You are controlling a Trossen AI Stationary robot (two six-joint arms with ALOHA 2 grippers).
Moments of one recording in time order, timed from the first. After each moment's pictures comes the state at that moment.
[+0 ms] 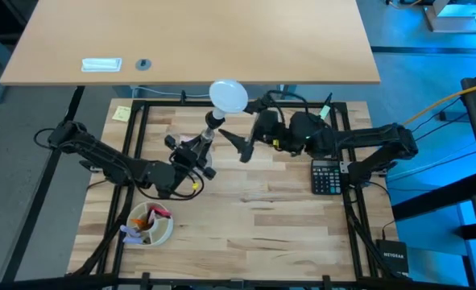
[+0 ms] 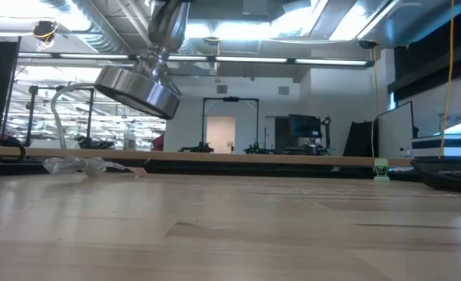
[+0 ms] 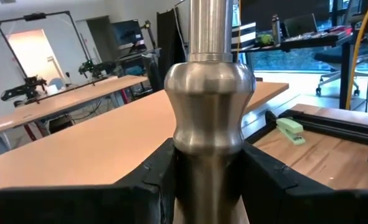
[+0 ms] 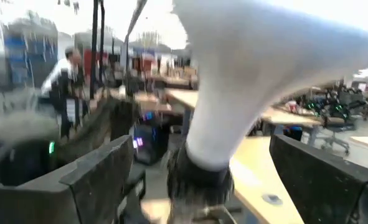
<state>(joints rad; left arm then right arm) -0.37 1.33 0.88 0.46 -1.37 0.20 0.07 1.50 1.43 0.31 0.34 -0.16</state>
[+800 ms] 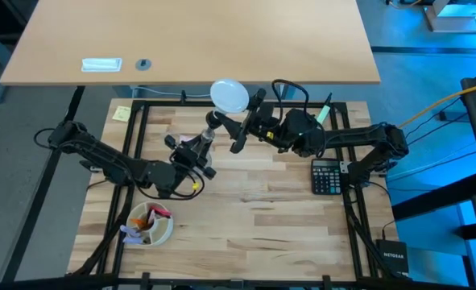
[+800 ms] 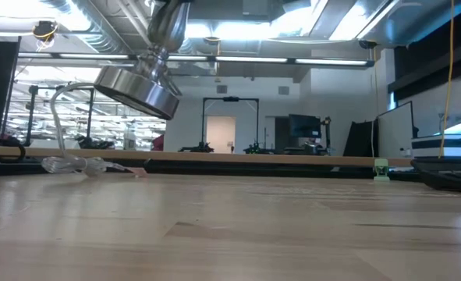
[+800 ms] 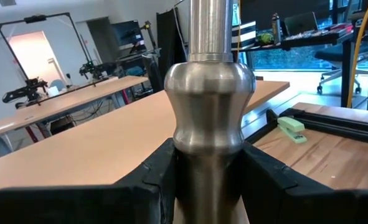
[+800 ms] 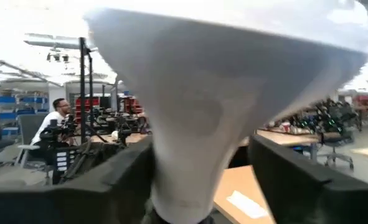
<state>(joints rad) -0.37 1.33 0.88 0.46 -1.37 0.21 0.02 1.60 1.43 0.59 0.34 -0.10</state>
